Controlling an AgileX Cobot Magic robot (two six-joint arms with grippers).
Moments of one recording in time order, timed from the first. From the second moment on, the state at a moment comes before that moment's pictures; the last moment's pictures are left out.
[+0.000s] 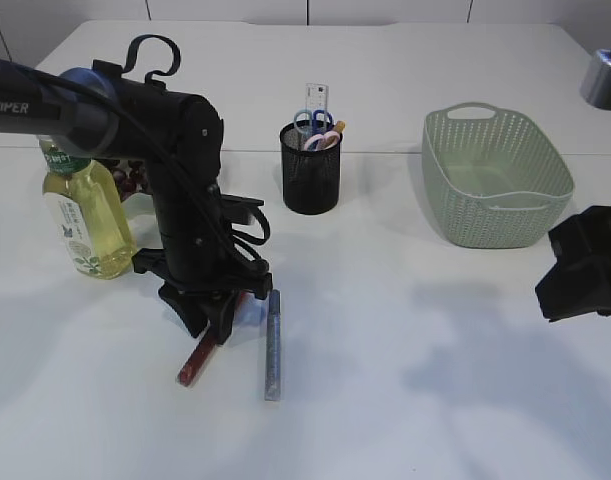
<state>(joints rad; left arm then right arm) -0.51 2.25 -1.61 -0.13 1.11 -0.13 0.38 1.13 -0.92 0.13 1.02 0.19</state>
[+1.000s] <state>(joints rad) -0.52 2.25 -1.61 -0.14 1.14 -0.10 0.38 1.13 -0.92 0.13 1.02 0.19</state>
